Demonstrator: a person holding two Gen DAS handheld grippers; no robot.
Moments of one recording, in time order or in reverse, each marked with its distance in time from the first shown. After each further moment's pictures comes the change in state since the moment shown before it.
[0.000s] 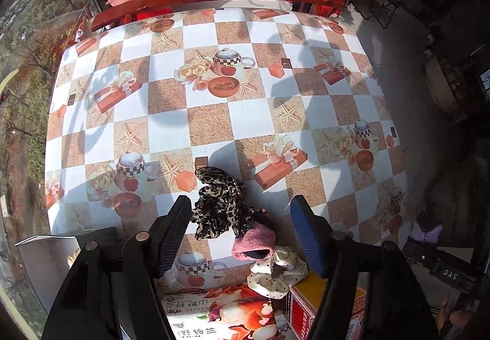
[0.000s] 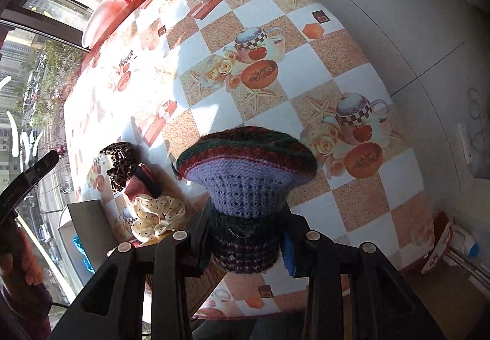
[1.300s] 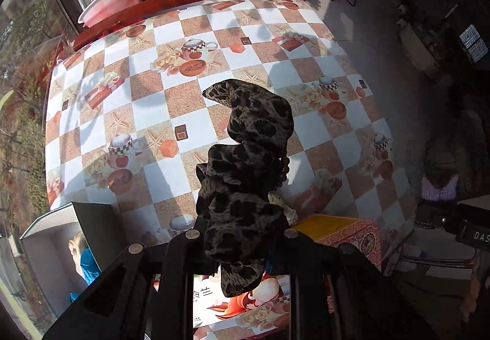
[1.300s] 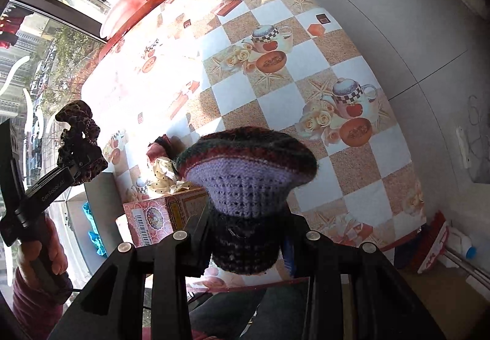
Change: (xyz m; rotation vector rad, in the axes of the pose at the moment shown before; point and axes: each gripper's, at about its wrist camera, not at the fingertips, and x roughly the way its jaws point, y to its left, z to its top) left arm -0.043 -0.031 -0.084 0.224 -0.038 0.000; right arm -0.044 0.024 -0.050 -0.084 -0.025 0.022
